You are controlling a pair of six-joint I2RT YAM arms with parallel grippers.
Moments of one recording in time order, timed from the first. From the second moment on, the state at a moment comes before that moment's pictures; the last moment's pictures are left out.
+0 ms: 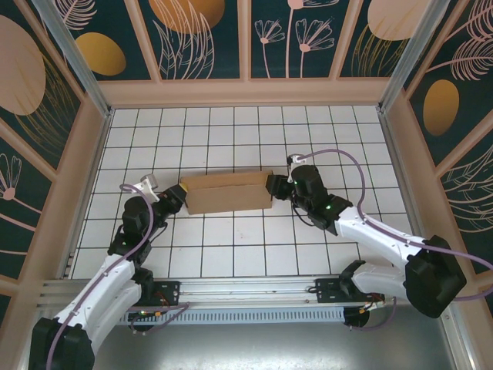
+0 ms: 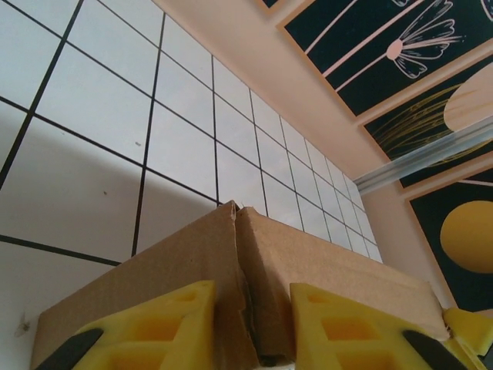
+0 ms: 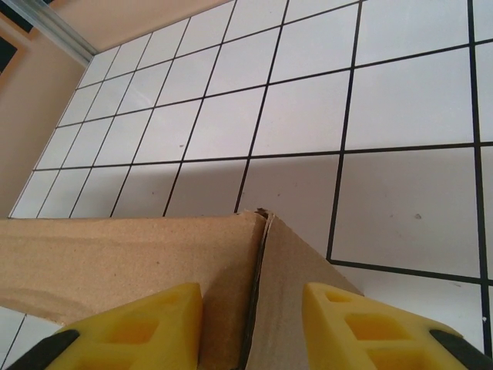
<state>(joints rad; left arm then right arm) -0.27 0.70 0.21 0.23 0.18 -0.89 0.71 1.17 0.66 0.01 0.07 0.63</state>
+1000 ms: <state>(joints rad) -0.24 1.11 0.49 0.32 0.19 -1.02 0.57 1.33 0.91 -0.15 -0.13 0.64</state>
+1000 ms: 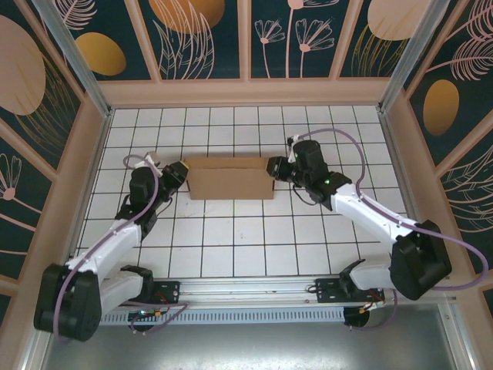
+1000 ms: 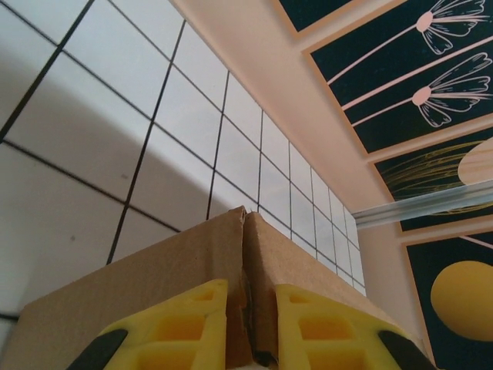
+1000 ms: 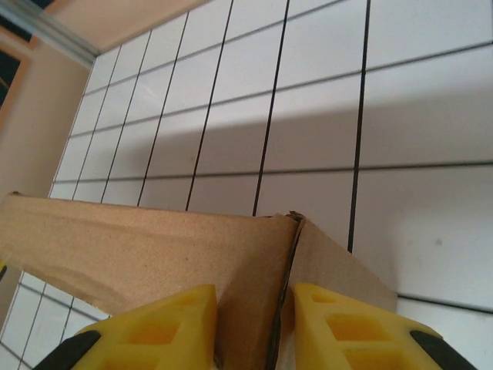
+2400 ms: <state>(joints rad) -0.52 1.47 0.27 0.73 0.06 -0.98 0.49 1.28 0.32 0.40 -0.13 0.59</state>
